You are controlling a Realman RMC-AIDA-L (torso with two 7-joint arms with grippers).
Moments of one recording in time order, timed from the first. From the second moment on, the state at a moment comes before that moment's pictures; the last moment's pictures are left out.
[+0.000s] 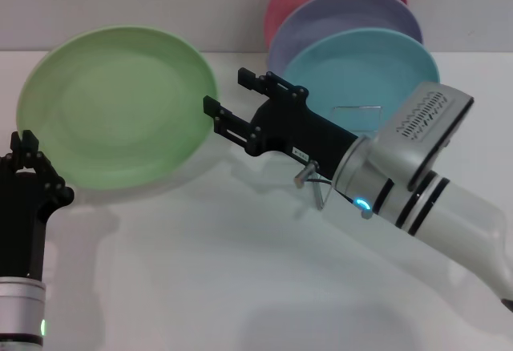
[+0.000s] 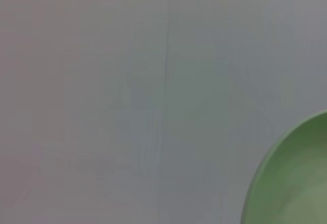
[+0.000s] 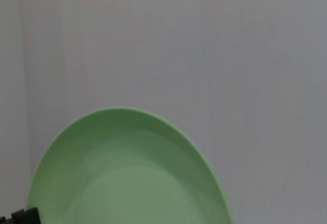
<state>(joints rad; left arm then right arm) -0.10 -2.08 -0.42 -0.78 1.79 1.43 0.45 0.59 2.09 0.83 0.49 -2.89 -0.92 0.41</state>
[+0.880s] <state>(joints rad) -0.15 -2.08 -0.35 -0.81 1.61 1.43 0.46 0.66 2.09 0.86 0.52 -2.88 -0.76 0.41</state>
